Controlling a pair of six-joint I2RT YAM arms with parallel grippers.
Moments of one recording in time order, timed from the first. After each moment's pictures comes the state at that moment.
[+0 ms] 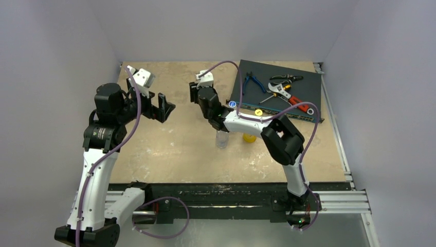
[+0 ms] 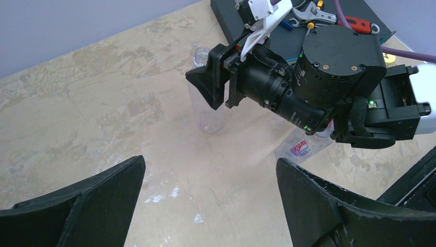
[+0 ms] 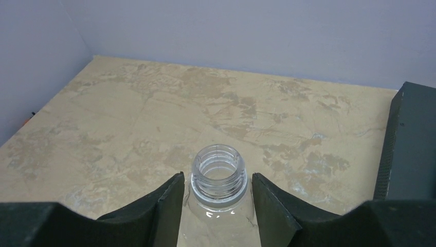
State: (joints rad) left arm -0.10 0.92 1.22 -0.63 0.46 0.08; right arm 0.87 2.06 1.48 0.46 0.57 0.16
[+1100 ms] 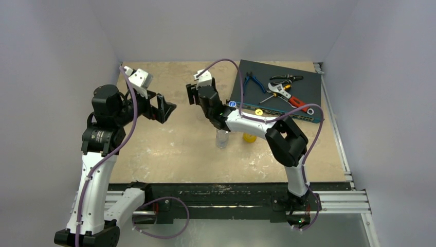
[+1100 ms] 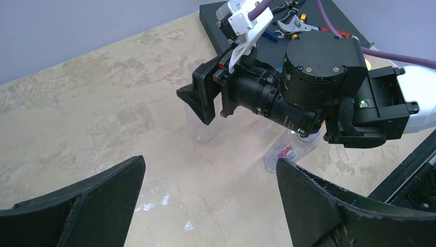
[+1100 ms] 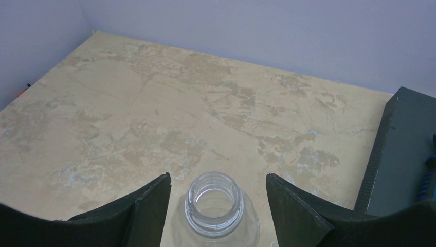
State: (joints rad) left arm -0.10 0.89 1.22 -0.61 0.49 0.04; right arm 0.87 2.01 1.48 0.37 0.53 0.11
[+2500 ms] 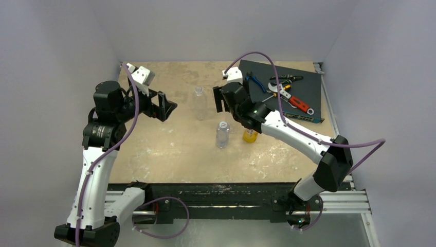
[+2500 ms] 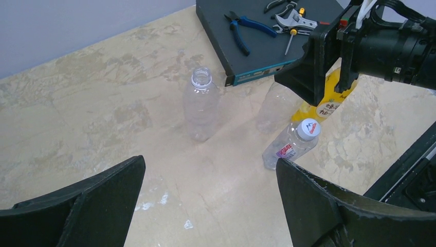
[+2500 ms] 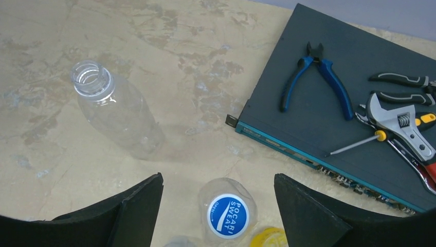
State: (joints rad) left arm -0.10 0.94 1.25 -0.63 0.51 0.05; right arm 0.83 1.54 1.36 -0.34 0.59 0.25
